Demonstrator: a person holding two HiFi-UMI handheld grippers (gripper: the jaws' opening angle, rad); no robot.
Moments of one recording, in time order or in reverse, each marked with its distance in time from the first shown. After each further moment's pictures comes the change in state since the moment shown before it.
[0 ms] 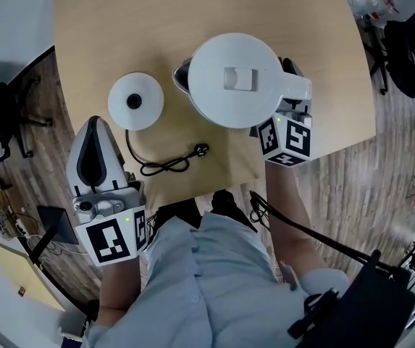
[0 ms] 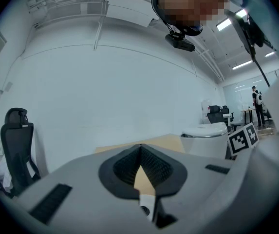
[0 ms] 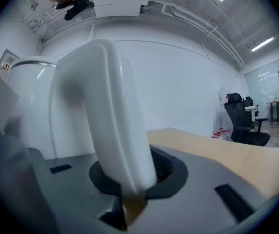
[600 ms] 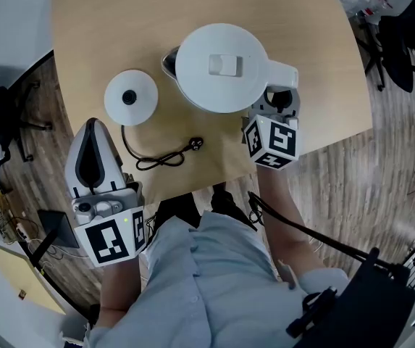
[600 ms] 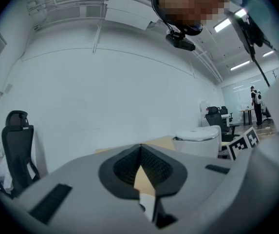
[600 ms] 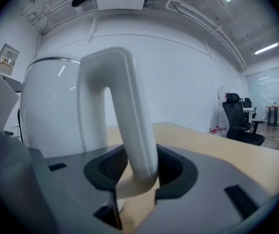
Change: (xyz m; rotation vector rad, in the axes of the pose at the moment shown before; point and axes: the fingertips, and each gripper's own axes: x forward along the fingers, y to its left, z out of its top) left arm -0.018 -0.014 0.006 0.011 -0.022 -0.007; right arm -0.027 0.002 -0.025 -0.039 0.080 -0.018
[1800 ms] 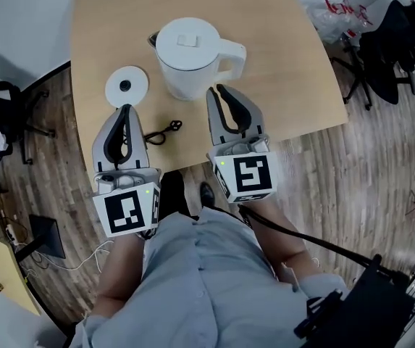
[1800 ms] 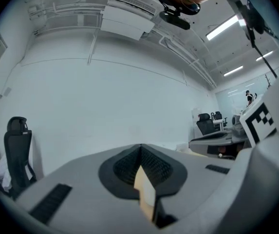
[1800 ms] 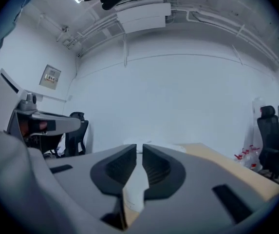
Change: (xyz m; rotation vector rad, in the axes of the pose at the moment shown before) left arm -0.075 -0.093 0.040 0.016 -0.087 -0.041; right arm -0.156 0.088 0.098 -0.128 -0.142 0.400
